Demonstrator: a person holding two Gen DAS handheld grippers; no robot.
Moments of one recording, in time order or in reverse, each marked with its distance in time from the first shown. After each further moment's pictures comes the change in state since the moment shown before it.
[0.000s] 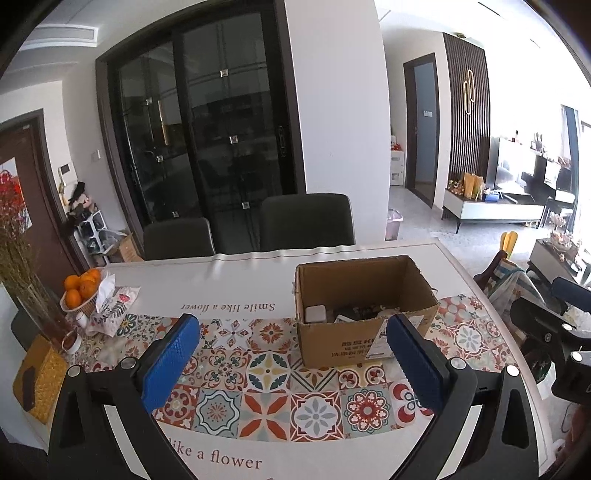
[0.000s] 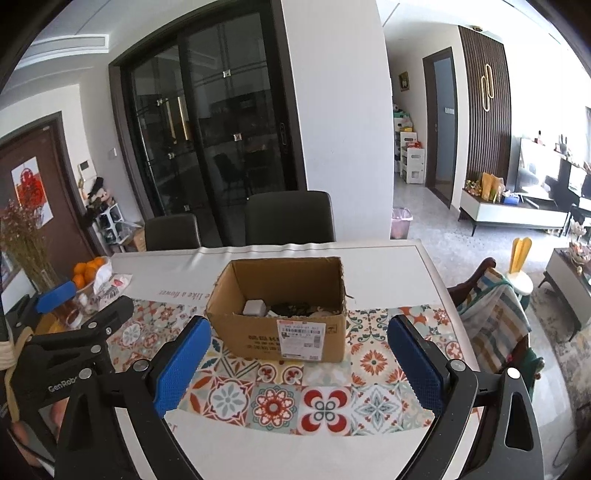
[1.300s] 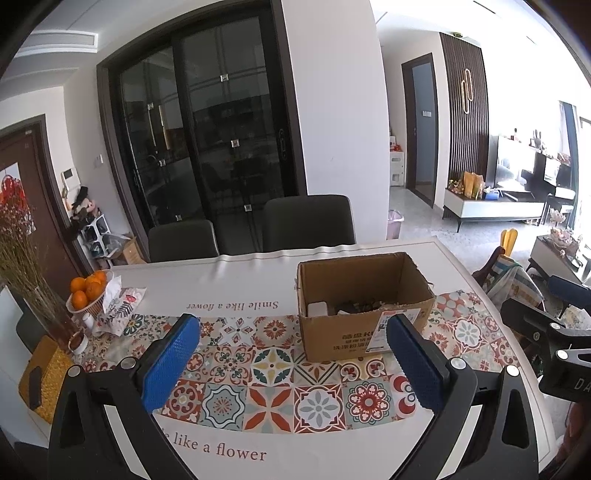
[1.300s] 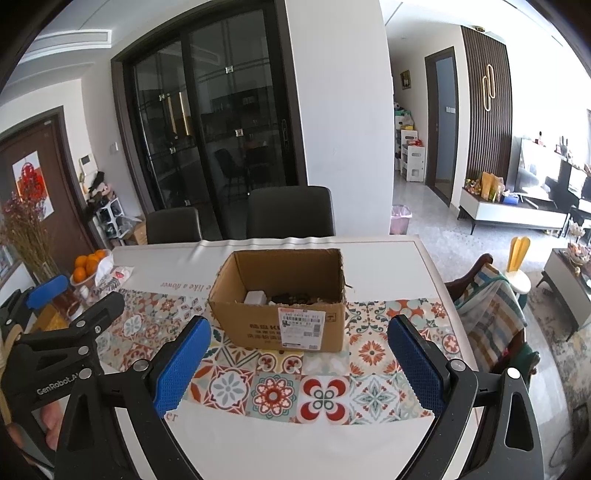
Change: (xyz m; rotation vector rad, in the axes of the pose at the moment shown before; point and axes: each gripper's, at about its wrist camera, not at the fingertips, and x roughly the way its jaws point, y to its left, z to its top) left arm -0.017 -0.003 -0.005 0.015 -0.005 0.011; right arm -0.013 0.000 -0.007 -0.009 0.017 -0.004
